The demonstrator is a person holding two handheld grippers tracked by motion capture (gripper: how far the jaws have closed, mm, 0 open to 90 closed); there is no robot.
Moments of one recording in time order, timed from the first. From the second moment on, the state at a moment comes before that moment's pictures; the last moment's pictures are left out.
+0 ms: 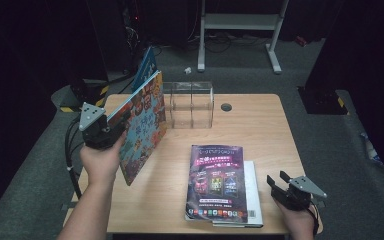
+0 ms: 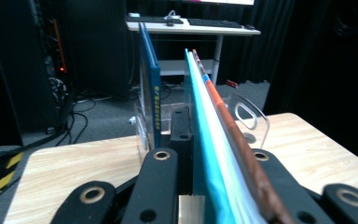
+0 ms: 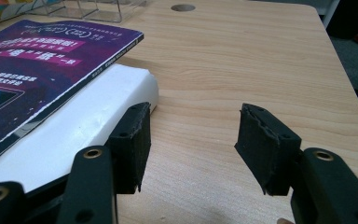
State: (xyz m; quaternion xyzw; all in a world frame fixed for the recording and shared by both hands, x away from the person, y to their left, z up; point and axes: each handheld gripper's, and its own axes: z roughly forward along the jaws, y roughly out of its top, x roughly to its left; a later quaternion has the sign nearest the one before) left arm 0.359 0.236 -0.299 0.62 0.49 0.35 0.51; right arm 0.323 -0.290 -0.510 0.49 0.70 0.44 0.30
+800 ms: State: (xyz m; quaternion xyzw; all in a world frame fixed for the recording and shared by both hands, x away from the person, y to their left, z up) left arm 0.416 0.202 -0.305 0.58 0.50 0.41 0.50; right arm 0.322 -0.291 -0.510 0.49 0.69 0.44 0.29
